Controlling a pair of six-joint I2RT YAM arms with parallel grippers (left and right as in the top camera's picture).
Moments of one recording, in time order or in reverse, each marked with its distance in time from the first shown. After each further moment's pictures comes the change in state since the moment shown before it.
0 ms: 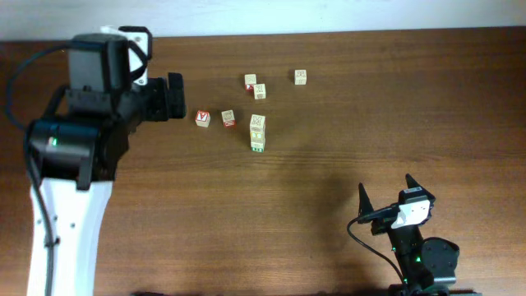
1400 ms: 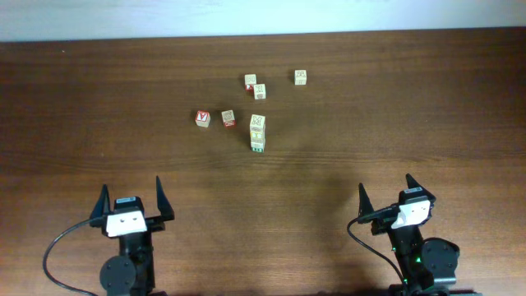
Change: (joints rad) left arm 0.266 -1.354 -1.757 1.137 0.048 0.146; right arm 0.000 -0.005 -0.001 0.002 0.000 0.000
